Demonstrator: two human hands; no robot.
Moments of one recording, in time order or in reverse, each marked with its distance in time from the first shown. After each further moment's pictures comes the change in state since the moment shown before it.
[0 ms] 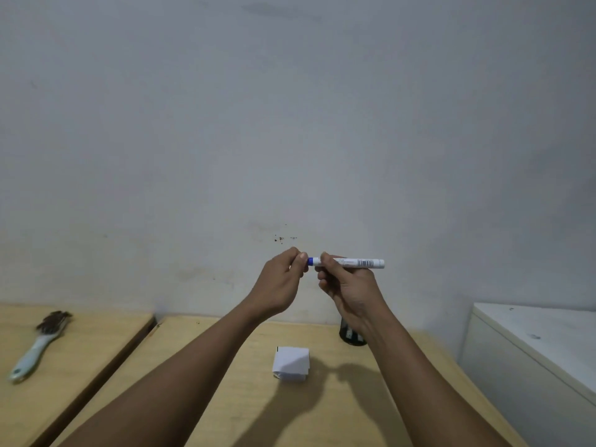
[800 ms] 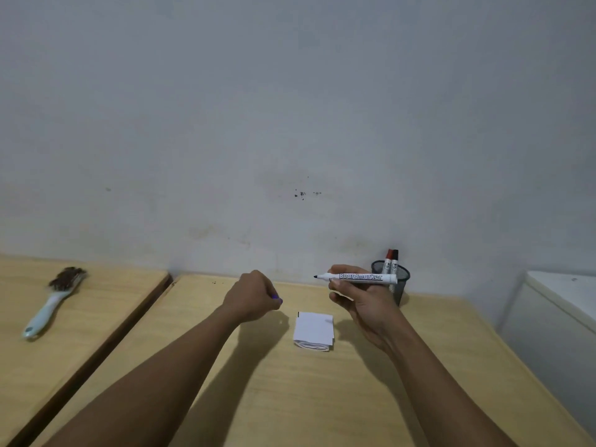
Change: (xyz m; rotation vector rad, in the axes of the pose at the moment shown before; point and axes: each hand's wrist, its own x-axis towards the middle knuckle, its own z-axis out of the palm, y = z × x) left_hand -0.010 -0.166 -0.001 0.402 -0.245 -0.480; right_hand 0.030 0.104 -0.048 -0.089 -0.025 0.142
